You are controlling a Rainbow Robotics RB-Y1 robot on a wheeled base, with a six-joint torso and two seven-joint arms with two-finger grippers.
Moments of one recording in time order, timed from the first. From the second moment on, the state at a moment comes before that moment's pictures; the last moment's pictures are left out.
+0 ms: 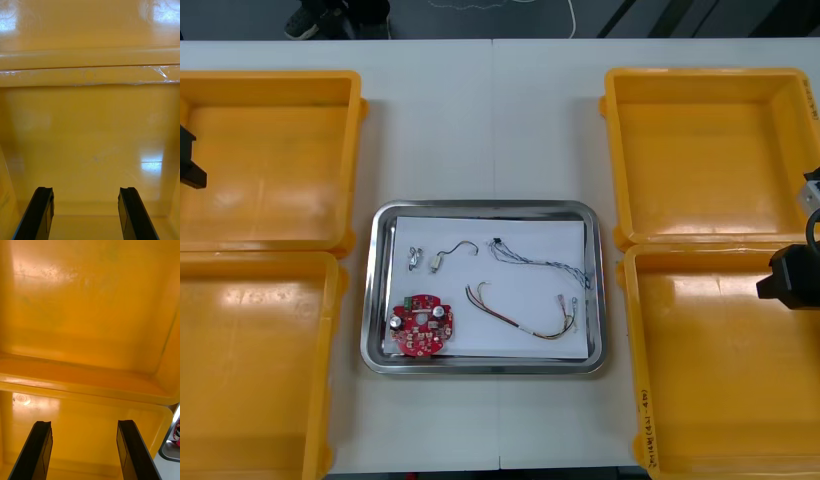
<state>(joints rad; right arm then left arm) -0.13 -0.84 -0.16 -2.22 -0.93 1.83 1.12 -0.55 1.01 0.10 -1.86 0.98 1.91 -1.05</state>
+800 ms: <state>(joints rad) -0.13 -0.86 -0.18 -2.32 -1.07 1.83 1.43 -0.14 1.01 0.35 -2.17 1.09 1.91 -1.19</state>
